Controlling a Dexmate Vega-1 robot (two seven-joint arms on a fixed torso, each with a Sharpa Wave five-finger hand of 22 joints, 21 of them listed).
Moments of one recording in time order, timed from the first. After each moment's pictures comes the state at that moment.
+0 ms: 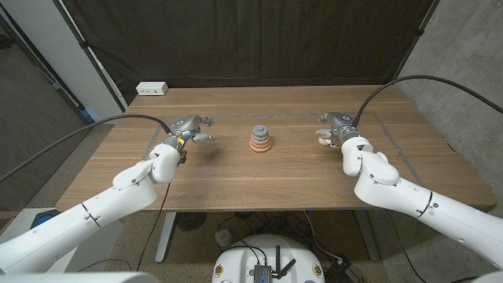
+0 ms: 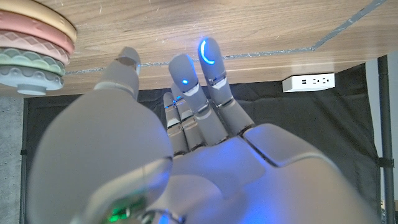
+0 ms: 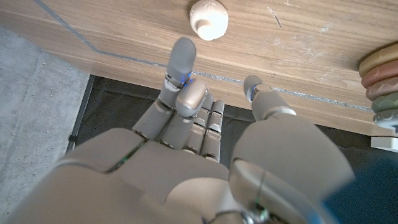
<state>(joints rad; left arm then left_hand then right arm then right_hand) 1.04 0.95 0.47 -2.03 0.35 0.48 0.28 0.99 -0.04 0.29 -0.15 0.30 0.55 -0.01 0.22 0.22 0.62 -0.14 0.22 0.48 1.14 -0.22 1.33 0.59 0.84 -0.10 1.53 0.19 -0.80 -0.88 -0.80 -2.12 -0.55 -0.97 -0.05 0.82 -0.03 0.58 -0.16 0.38 0.46 -0.06 0.23 0.31 0.47 -0.10 0.18 0.60 1.08 -0.19 1.51 1.22 1.01 -0.16 1.43 0.19</state>
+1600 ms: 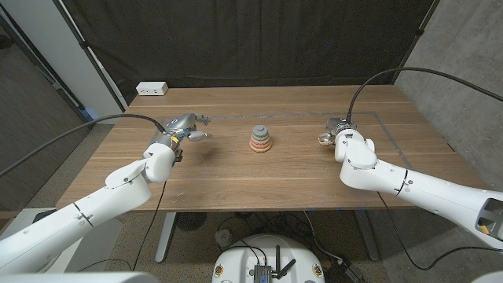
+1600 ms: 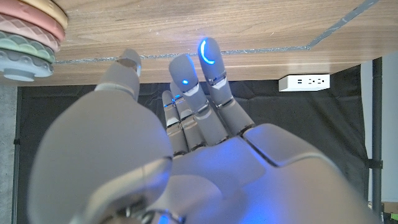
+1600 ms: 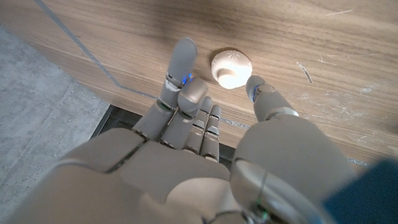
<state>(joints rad) 1.06 0.97 0.43 -2.02 0.29 0.44 0.31 0.98 -0.03 0.30 -0.16 0.30 0.57 -0.01 0.22 0.22 0.65 -0.14 0.22 0.49 1.14 -0.22 1.33 0.60 0.83 -0.10 1.53 0.19 -0.53 -0.84 -1.05 -1.98 -0.58 -1.16 0.21 0.81 -0.06 0.58 -0.16 0.38 0.40 -0.04 0.21 0.29 0.43 -0.08 0.19 0.58 1.05 -0.17 1.49 1.22 0.99 -0.16 1.43 0.19</state>
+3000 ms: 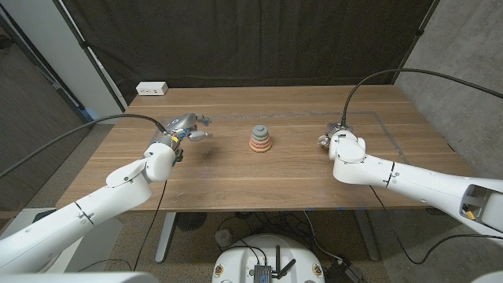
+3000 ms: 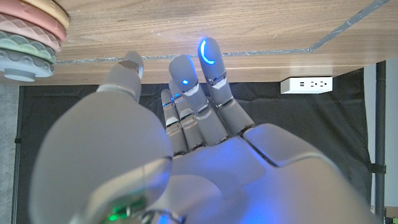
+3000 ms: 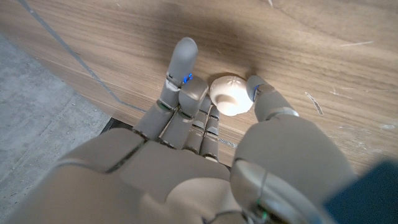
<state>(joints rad) 1.05 0.97 0.44 -2.00 0.28 0.42 0.30 0.97 -0.01 0.32 -0.16 0.32 0.60 -0.02 0.22 0.22 0.68 -0.15 0.22 0.50 1.14 -0.22 1.32 0.61 0.83 -0.10 1.53 0.19 -0.41 -0.79 -1.19 -1.86 -0.49 -1.21 0.19 0.81 -0.06 0.58 -0.16 0.37 0.39 -0.02 0.21 0.28 0.42 -0.07 0.19 0.57 1.03 -0.16 1.46 1.21 0.99 -0.15 1.42 0.19</state>
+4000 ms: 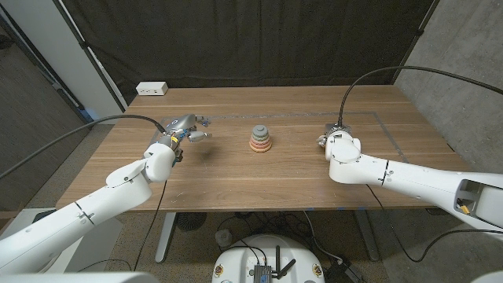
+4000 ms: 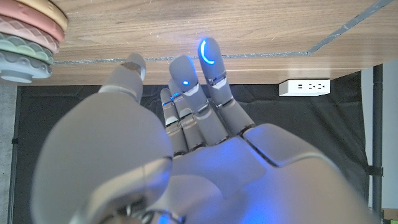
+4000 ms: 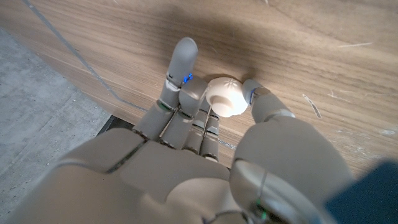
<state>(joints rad) 1.05 0.97 0.44 -2.00 0.27 0.42 0.30 0.97 0.00 0.34 -0.16 0.32 0.61 -0.02 0.22 0.23 0.70 -0.15 0.22 0.51 1.14 -0.22 1.32 0.63 0.83 -0.10 1.53 0.19 -0.35 -0.78 -1.27 -1.84 -0.45 -1.24 0.18 0.81 -0.06 0.57 -0.16 0.36 0.40 -0.06 0.22 0.28 0.44 -0.08 0.20 0.57 1.03 -0.16 1.45 1.21 0.99 -0.15 1.42 0.19</state>
